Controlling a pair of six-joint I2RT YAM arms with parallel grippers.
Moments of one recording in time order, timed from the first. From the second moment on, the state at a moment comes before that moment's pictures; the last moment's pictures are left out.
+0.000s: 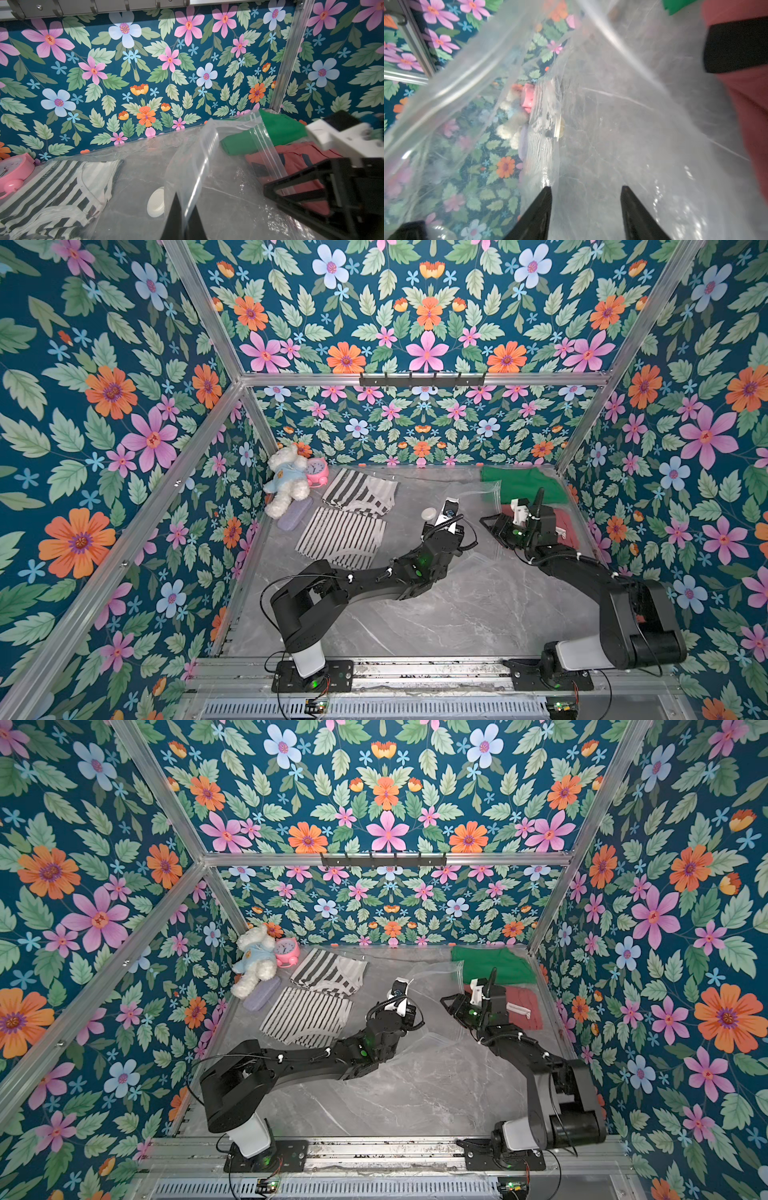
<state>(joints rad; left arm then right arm) -1.09 1.73 1.03 0.60 -0.77 -0.02 0.10 1.48 0.69 0.28 -0.57 0.84</state>
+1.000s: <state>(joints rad) -1.10 1.67 0.94 0.75 -0.61 0.03 0.36 1.92 0.94 0.53 -0.55 0.79</state>
